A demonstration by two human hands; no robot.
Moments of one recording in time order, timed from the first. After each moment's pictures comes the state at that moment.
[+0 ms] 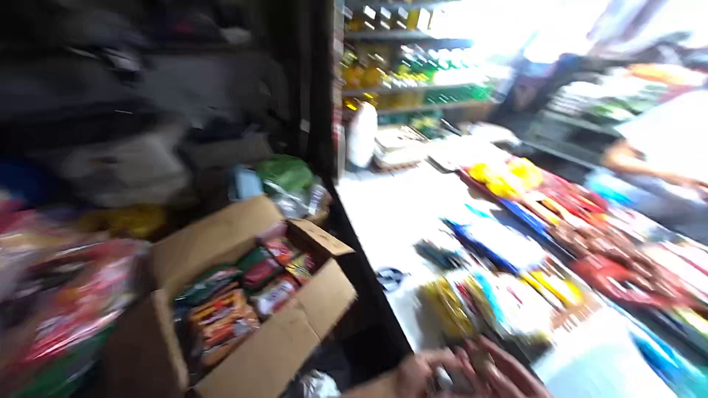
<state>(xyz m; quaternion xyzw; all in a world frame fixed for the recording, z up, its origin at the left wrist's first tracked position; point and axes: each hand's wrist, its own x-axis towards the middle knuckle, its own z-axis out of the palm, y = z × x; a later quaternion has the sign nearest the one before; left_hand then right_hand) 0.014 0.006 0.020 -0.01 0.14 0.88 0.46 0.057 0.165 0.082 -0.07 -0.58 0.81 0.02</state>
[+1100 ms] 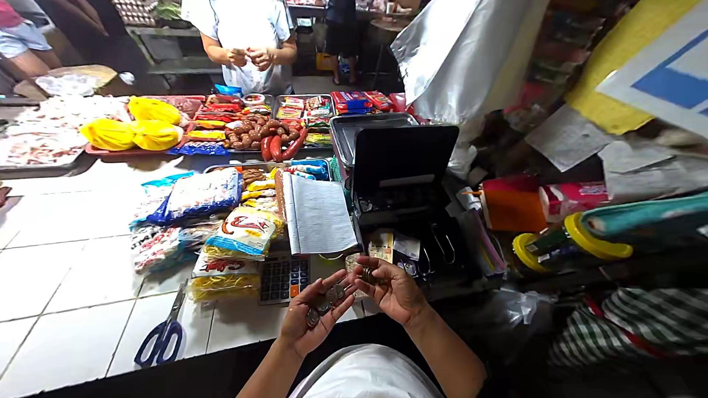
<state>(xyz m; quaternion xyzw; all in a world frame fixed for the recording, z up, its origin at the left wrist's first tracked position) 0.025 0.129 0.005 -0.05 0.10 0.61 0.78 0.197 0.222 0.087 -0.41 -0.18 0.83 0.33</state>
